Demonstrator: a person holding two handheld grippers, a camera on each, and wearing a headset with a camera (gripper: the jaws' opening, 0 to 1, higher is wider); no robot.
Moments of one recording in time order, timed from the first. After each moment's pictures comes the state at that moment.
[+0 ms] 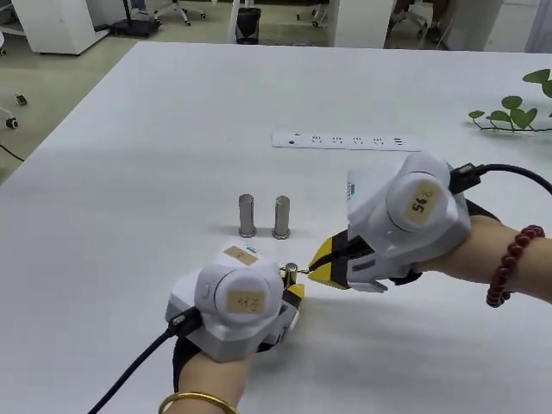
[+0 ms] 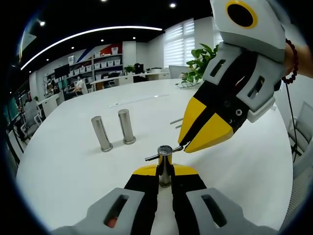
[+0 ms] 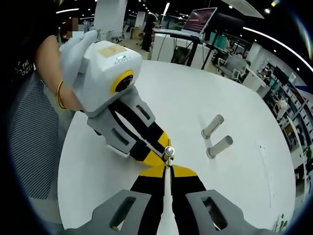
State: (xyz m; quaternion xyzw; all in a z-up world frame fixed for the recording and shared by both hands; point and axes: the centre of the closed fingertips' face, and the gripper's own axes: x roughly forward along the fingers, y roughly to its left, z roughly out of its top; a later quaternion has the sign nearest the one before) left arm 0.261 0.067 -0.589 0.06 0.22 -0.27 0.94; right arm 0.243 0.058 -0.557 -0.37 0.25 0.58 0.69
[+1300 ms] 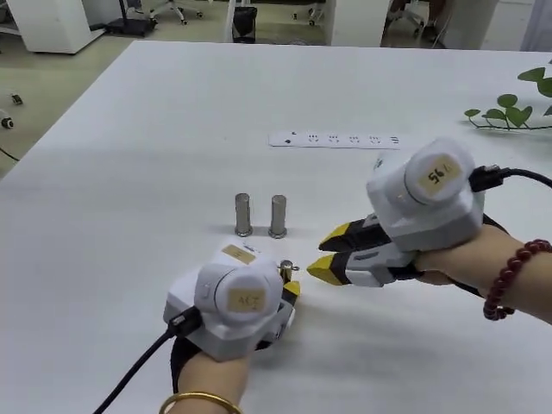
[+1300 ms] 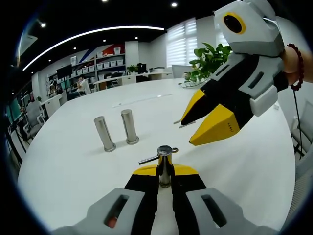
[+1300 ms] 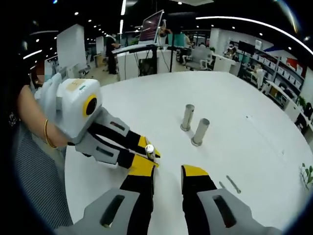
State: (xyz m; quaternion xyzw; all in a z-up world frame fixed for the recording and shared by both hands) left arm 0.264 0.071 -0.589 0.06 0.23 -0.25 0.94; right arm 0.262 0.036 -0.549 -0.21 0.29 0.48 0.80
